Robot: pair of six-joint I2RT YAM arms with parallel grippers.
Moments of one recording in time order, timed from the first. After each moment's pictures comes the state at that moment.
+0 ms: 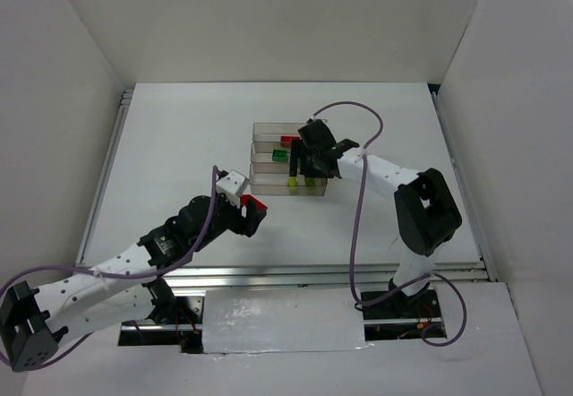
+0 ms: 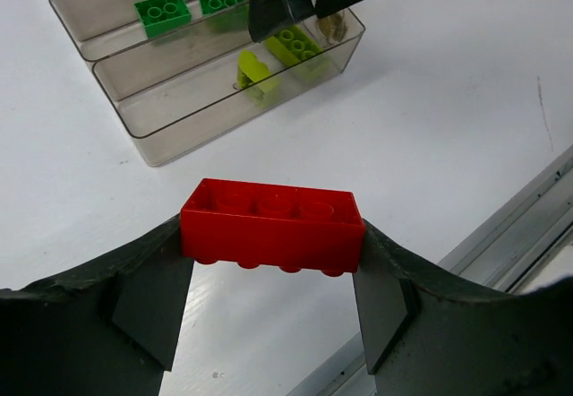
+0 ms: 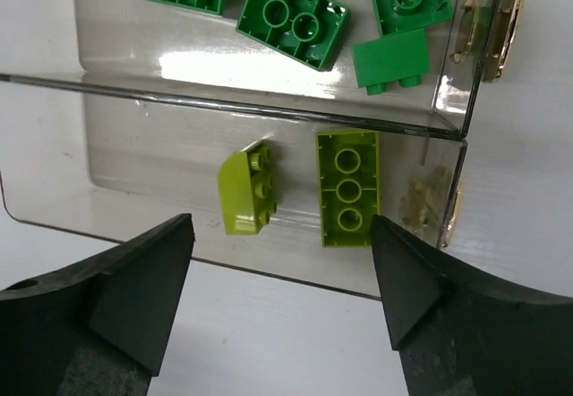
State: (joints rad) left arm -0.87 0.84 0.53 -0.02 -0.20 -0.23; right arm 0.58 1.76 1.26 -0.41 0.14 0.54
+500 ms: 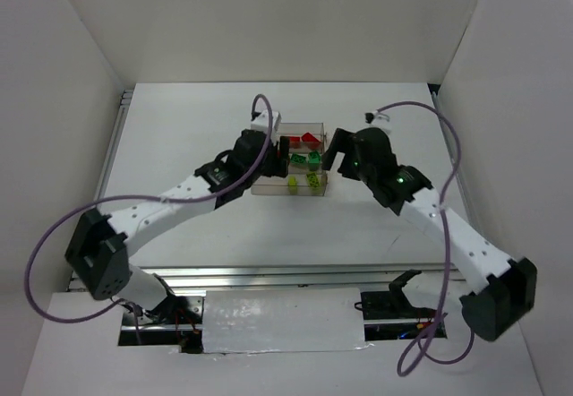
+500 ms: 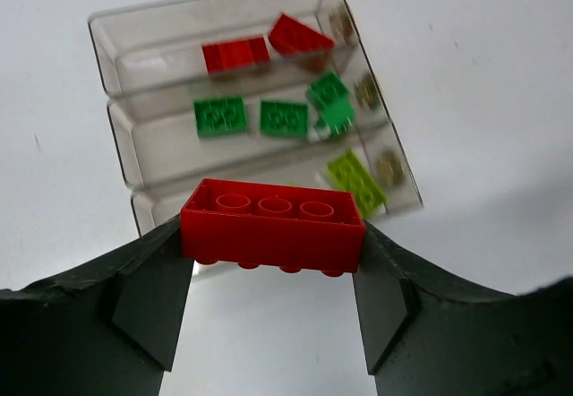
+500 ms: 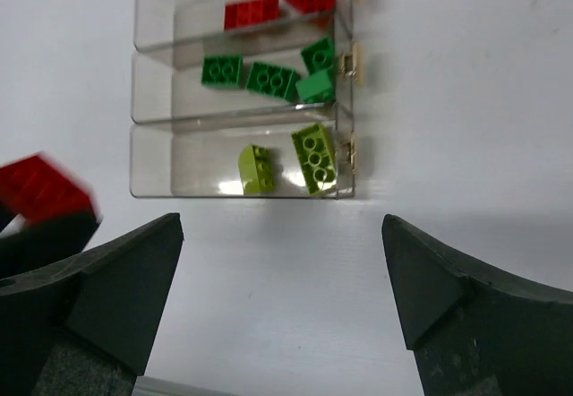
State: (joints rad) left arm -0.78 1.39 1.08 -0.15 -0.34 -0.35; right arm 0.54 1.21 1.05 -0.45 0.26 0.62
